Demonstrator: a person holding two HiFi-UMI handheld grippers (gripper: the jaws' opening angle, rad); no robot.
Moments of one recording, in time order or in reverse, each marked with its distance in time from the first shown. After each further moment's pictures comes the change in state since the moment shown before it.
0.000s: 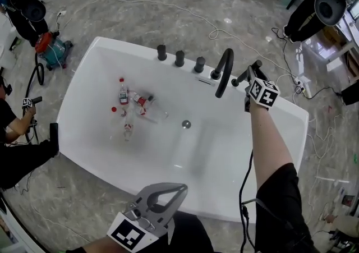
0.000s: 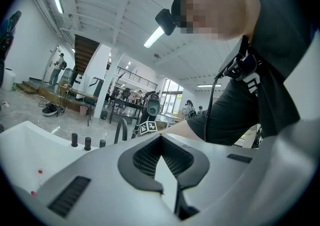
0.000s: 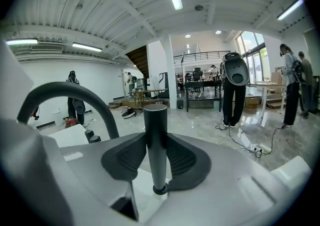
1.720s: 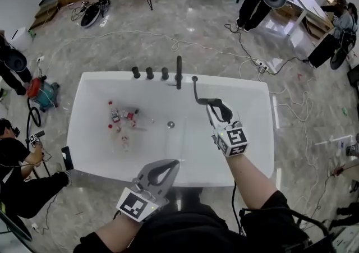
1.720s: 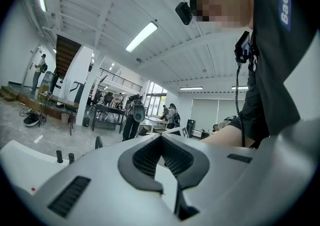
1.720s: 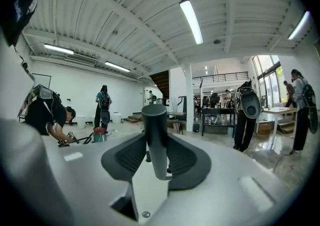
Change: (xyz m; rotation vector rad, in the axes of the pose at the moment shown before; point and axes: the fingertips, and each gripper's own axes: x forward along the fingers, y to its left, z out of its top) left arm -0.059 -0.125 0.108 0.059 -0.025 -0.170; right arm -0.381 0.152 0.092 -0.160 -0.222 0.179
